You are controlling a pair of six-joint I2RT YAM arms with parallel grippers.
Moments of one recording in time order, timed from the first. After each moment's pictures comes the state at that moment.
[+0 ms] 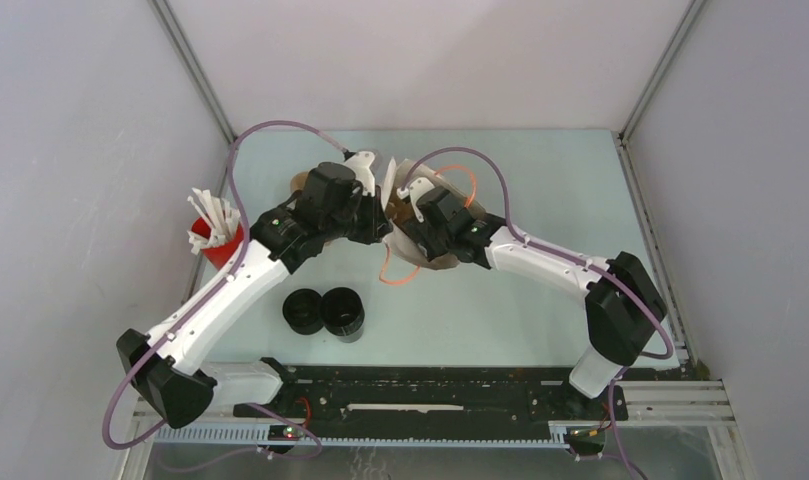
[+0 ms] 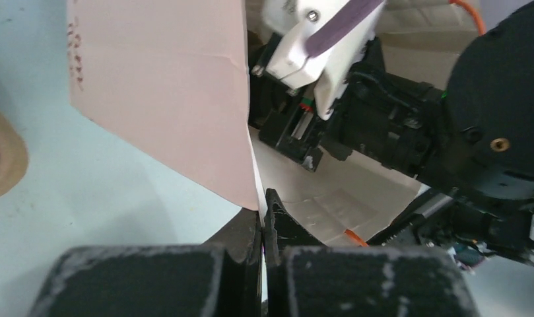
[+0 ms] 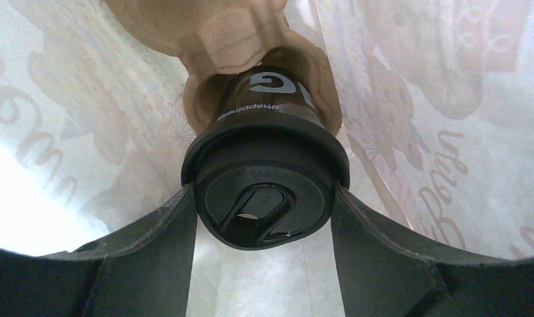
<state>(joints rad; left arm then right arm) -0.65 1.22 1.27 -0.65 0.03 -0.38 0.80 1.67 1.26 -0.35 0.28 -0.04</state>
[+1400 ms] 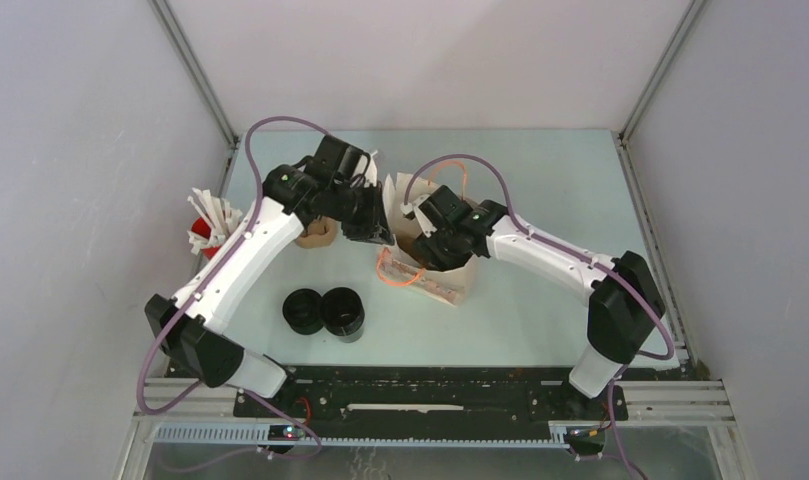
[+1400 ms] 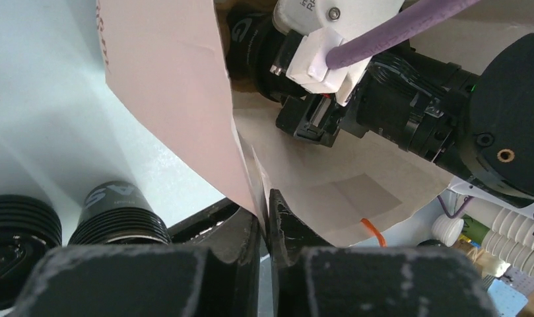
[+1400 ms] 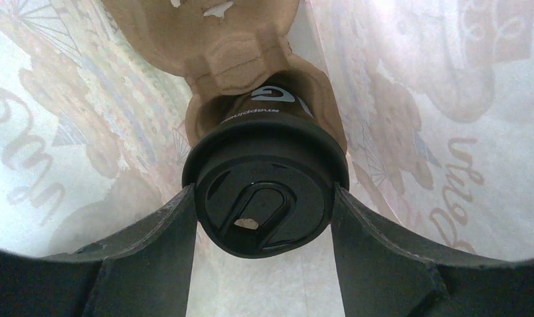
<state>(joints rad) -0.55 1.44 1.56 -1.05 0.33 -0.50 0.81 1.68 1.37 -0.79 0.08 -0.03</state>
